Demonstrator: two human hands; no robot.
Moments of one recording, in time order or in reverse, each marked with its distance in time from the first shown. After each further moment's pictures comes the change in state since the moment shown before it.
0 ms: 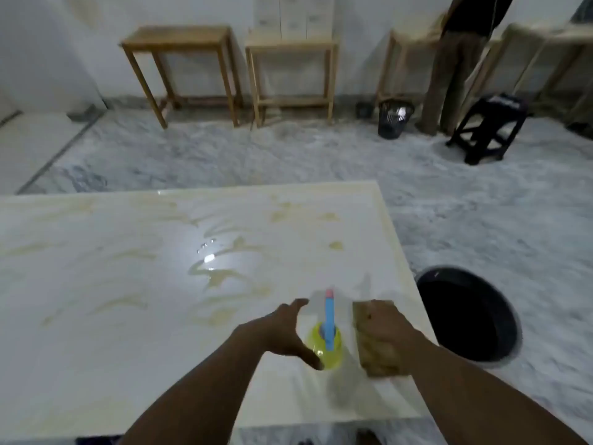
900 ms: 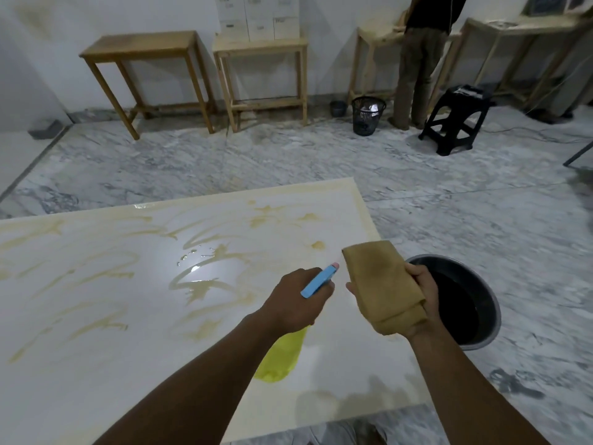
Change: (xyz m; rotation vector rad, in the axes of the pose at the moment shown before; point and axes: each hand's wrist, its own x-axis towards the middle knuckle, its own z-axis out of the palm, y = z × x) left_hand -0.007 0.073 -0.020 -0.270 0.420 0.364; right_hand -0.061 -0.006 -0.075 1.876 -0.255 -0.090
